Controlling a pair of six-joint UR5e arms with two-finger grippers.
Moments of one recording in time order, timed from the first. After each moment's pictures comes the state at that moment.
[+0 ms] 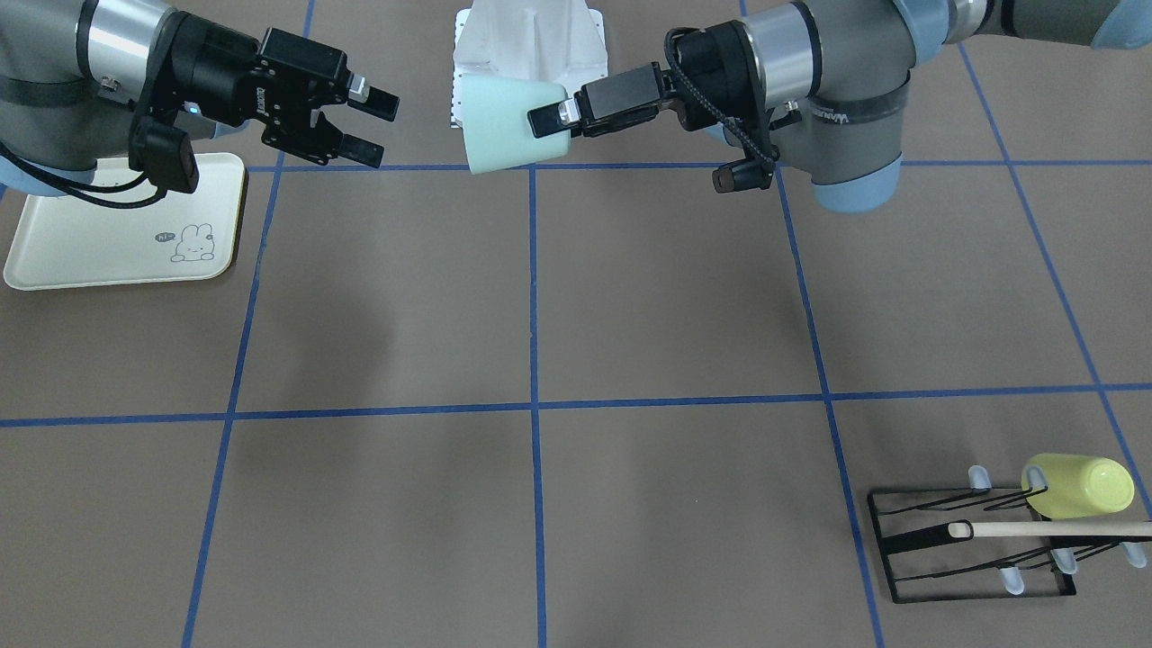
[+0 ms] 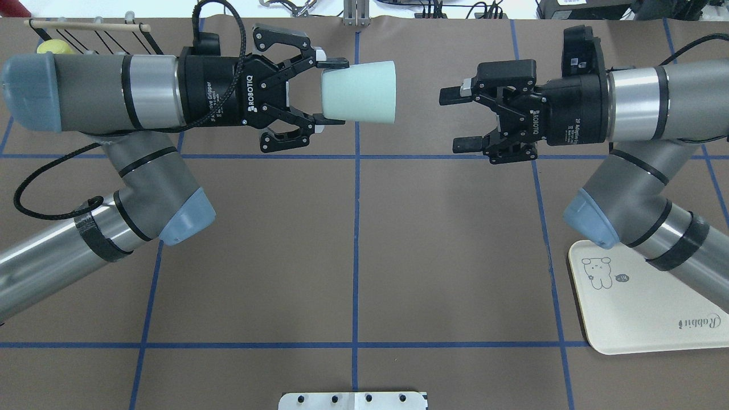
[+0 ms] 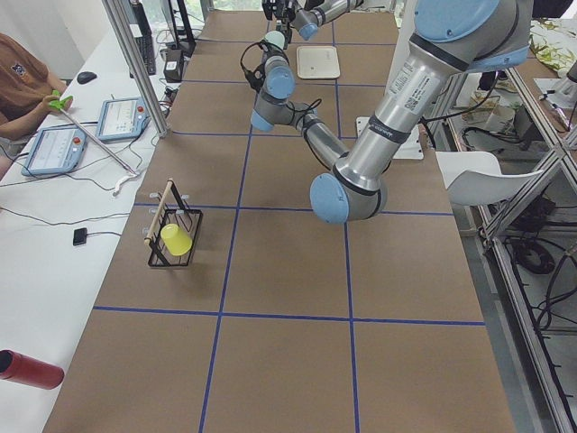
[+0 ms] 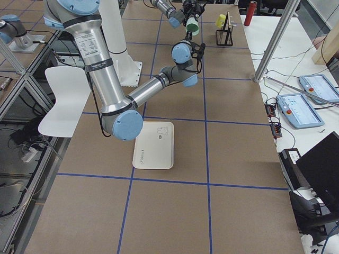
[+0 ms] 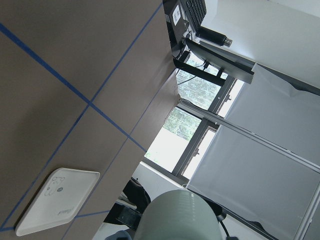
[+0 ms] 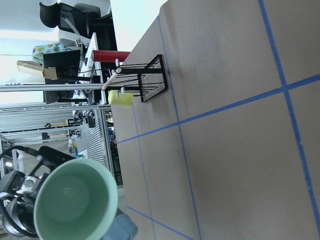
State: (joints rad) left arm -0.75 -2.21 -1.58 -3.16 -2.02 -2.63; right arm 0.84 -1.18 1.75 -0.07 2.18 2.16
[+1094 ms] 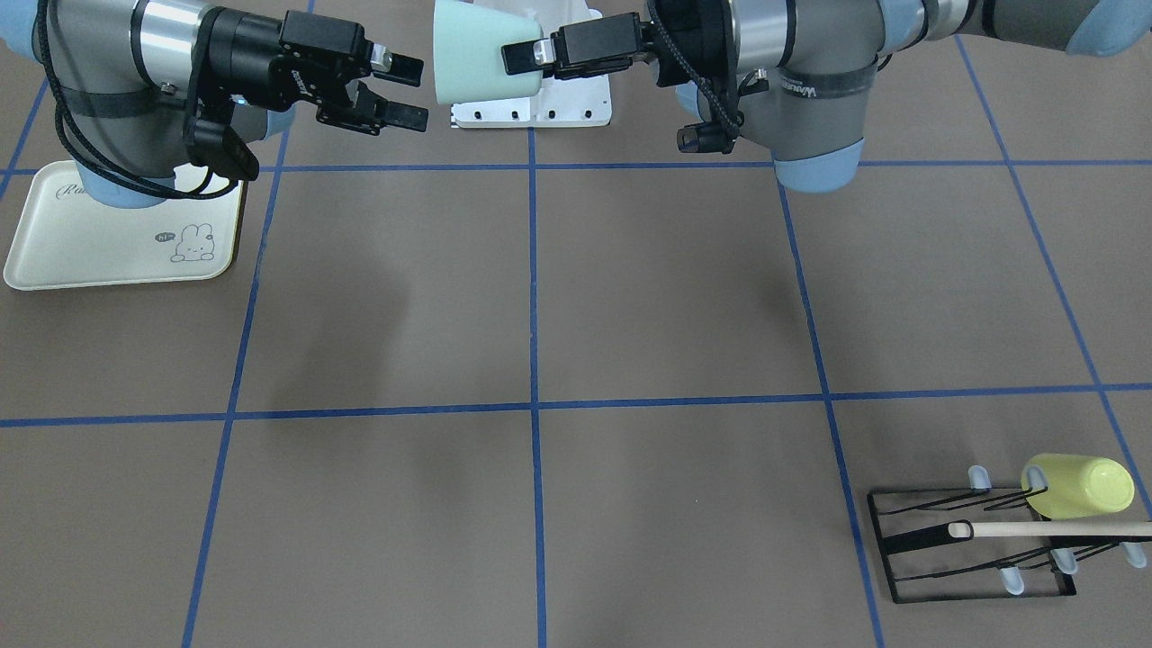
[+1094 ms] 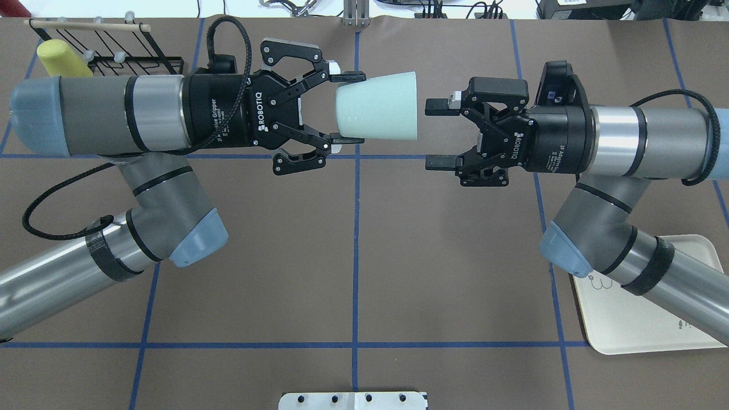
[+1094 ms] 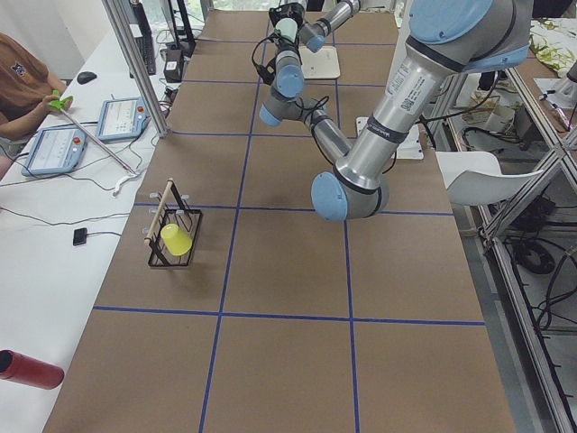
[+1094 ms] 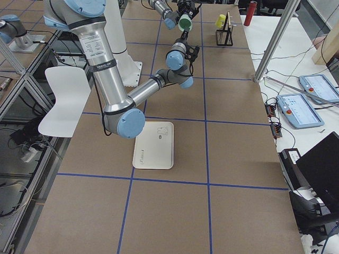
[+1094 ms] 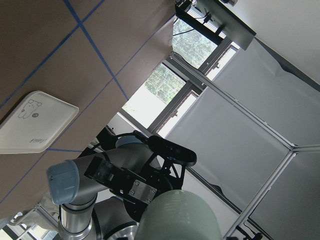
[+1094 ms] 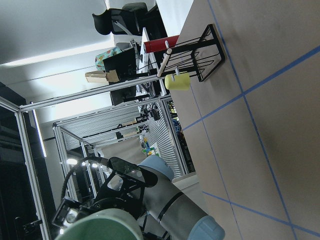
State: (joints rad) left arm -0.70 -2.22 -1.62 -3.20 -1.97 -2.72; right arm 0.75 -1.18 1.71 0.15 2.03 2.31
